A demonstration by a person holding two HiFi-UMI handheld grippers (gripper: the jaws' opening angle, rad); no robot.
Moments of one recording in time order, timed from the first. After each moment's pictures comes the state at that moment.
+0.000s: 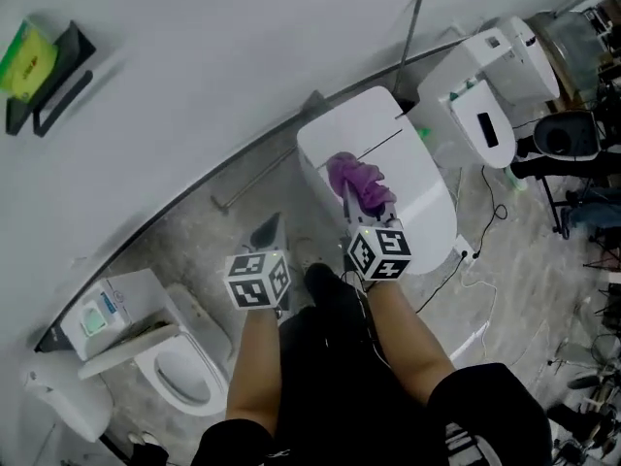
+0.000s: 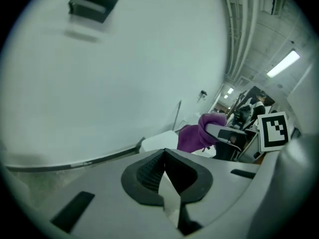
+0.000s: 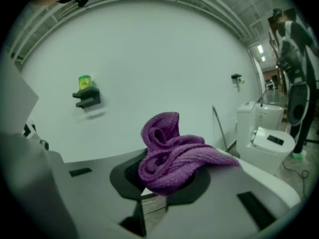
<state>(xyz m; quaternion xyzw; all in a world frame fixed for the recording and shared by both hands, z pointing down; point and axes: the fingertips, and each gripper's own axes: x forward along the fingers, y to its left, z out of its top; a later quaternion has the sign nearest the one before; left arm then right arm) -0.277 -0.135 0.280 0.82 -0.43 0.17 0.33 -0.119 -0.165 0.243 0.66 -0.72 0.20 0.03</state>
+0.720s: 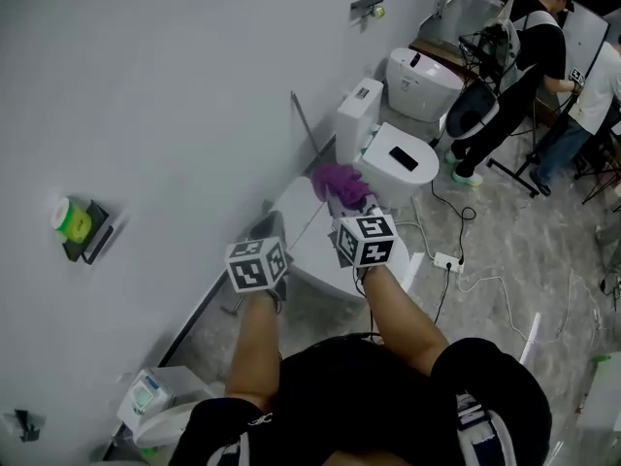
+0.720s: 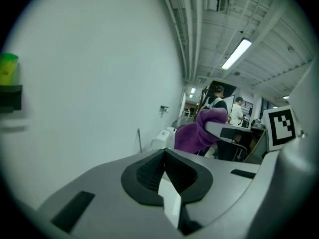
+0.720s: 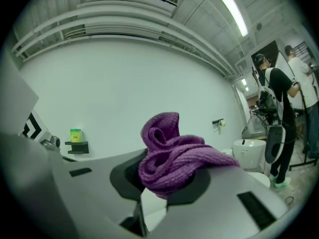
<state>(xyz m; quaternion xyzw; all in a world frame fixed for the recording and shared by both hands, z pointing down) -0.077 -0.083 -0.012 0.93 -0.31 0.14 0.15 0.055 -0.048 -0.056 0.74 -0.66 0.06 -0.07</state>
